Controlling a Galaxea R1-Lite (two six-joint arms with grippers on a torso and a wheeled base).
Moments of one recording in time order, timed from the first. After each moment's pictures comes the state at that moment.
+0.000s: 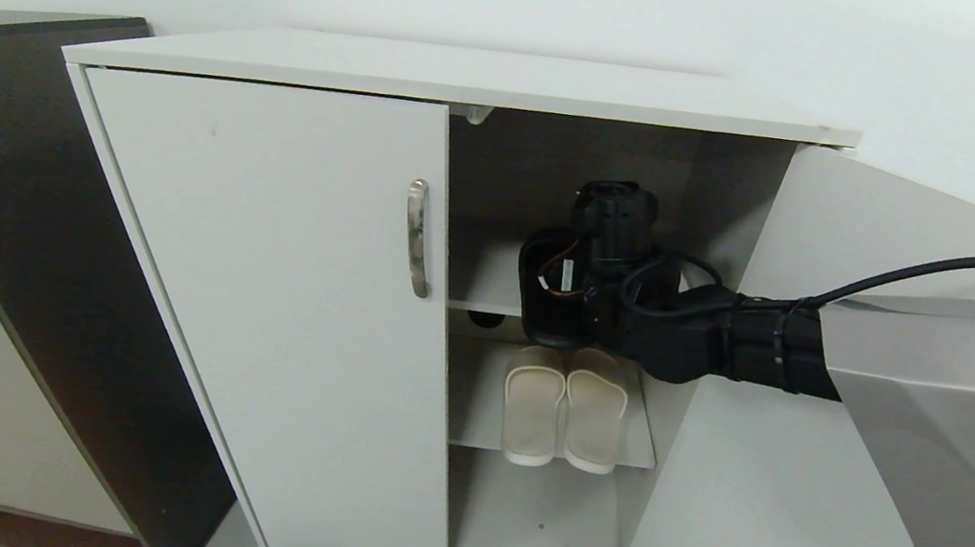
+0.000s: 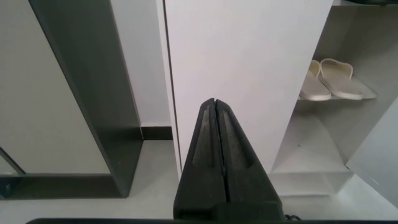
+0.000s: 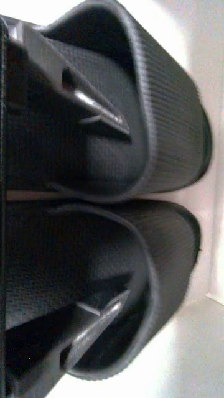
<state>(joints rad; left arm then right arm) 0.00 0.00 0.00 0.00 0.02 0.01 0.67 2.33 -1.93 -0.17 -0.71 0.10</state>
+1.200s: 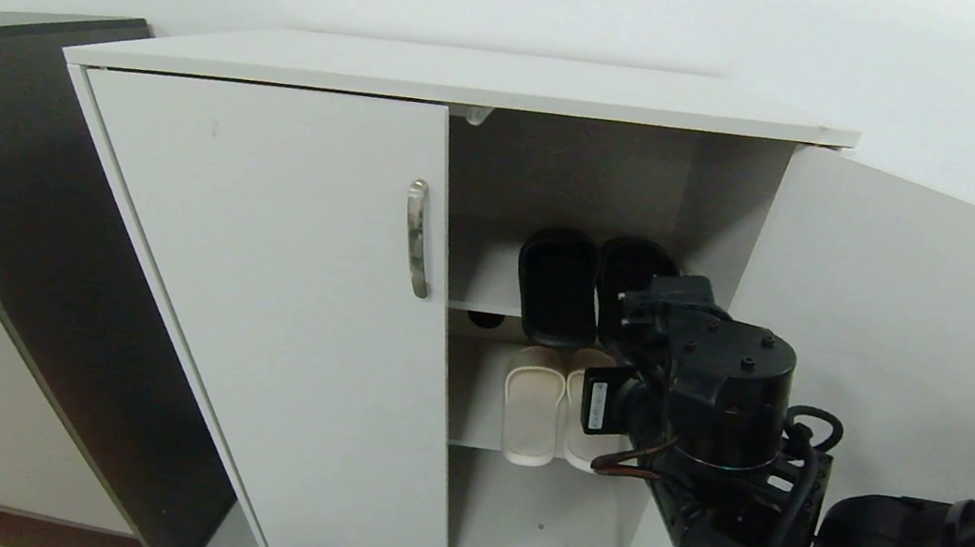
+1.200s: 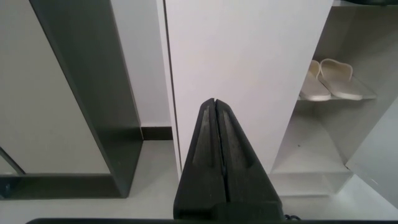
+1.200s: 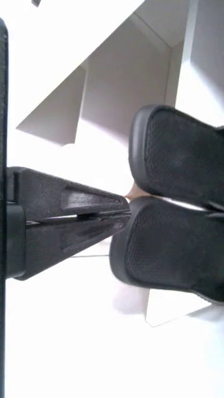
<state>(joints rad) 0.00 0.00 0.00 0.00 0.02 0.00 0.90 1.86 -0.90 -0.81 -0.76 0.09</state>
